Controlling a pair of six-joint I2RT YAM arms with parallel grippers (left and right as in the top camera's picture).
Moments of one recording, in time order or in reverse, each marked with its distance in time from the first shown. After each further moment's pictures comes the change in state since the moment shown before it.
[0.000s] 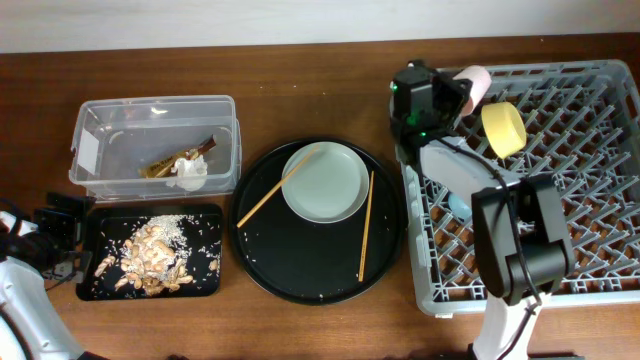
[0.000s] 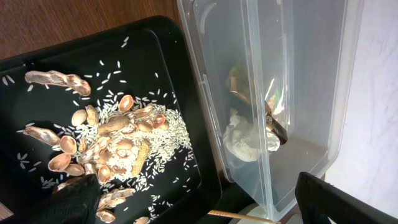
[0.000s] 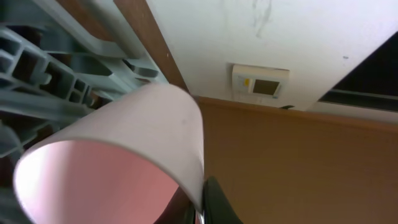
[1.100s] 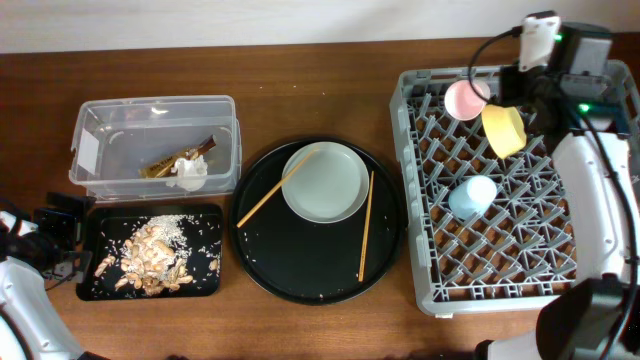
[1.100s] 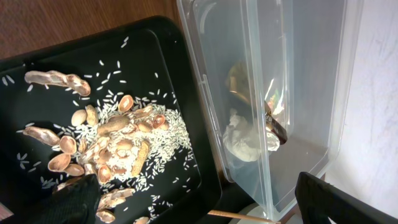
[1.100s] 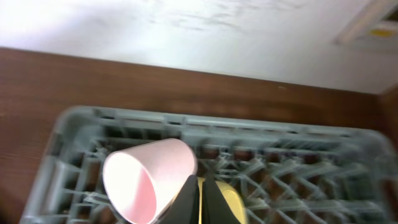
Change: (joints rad) left arm 0.000 0.000 0.000 0.000 0.000 0.000; right arm -0.432 -0.375 0.209 -0.711 -1.149 0.939
